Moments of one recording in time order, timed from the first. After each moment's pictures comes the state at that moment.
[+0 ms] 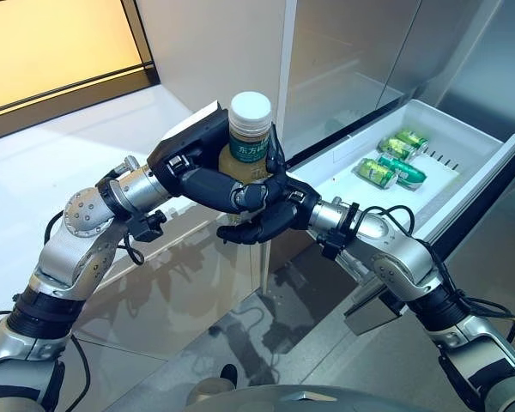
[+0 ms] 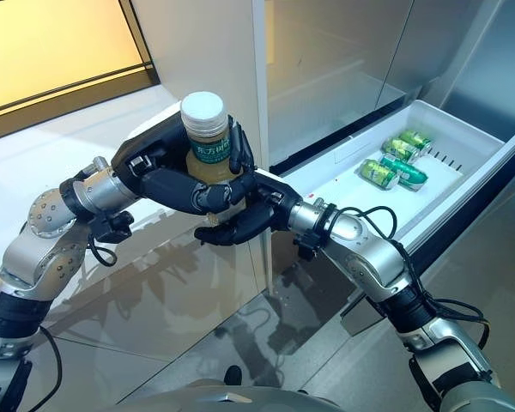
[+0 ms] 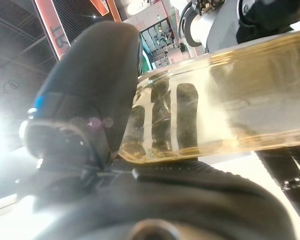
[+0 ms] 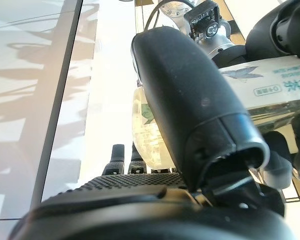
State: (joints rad) left arm -0.36 0.80 -0.12 -0.31 -0.74 -0.05 -0.60; right arm -0.47 -0.54 0.45 -0.18 0.69 0.31 0.38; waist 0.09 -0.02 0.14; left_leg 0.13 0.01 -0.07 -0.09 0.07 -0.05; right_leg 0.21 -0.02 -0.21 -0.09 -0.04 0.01
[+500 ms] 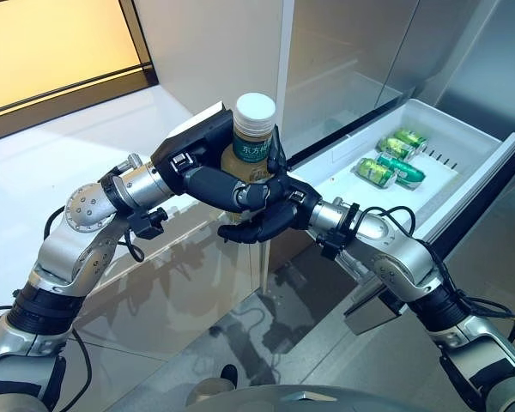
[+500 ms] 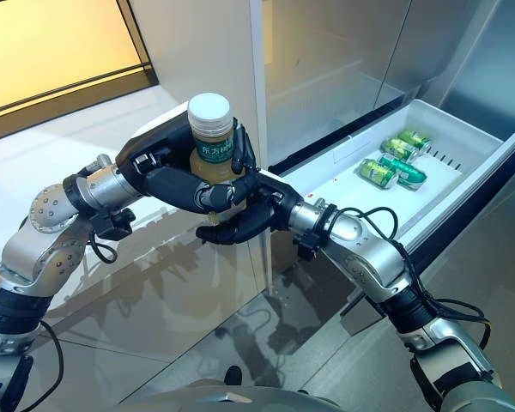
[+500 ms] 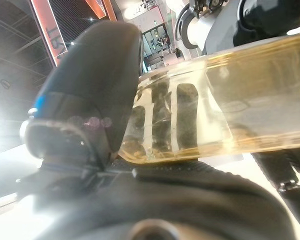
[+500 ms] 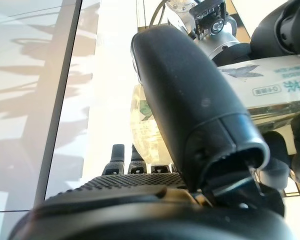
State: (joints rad) left arm -0.37 0.80 -0.12 -0.31 -0.75 0.00 -0.60; right arm -0.47 -0.55 0.46 -0.18 0.69 0.30 0.33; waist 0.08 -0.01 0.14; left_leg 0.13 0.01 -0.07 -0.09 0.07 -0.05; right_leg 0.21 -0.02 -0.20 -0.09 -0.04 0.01
